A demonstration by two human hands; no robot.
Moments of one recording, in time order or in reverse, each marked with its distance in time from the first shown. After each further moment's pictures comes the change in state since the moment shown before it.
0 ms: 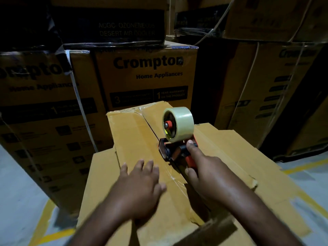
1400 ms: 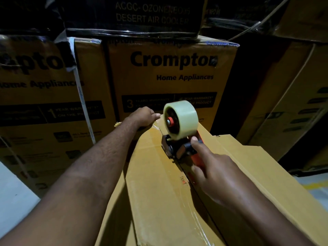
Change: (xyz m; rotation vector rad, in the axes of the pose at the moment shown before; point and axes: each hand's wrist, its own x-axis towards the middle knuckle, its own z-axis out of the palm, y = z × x) left_hand 0.346 -0.196 -0.096 -0.444 0.289 -0.165; right_hand 0.158 -0.048 0.007 -0.012 0.074 -0.084
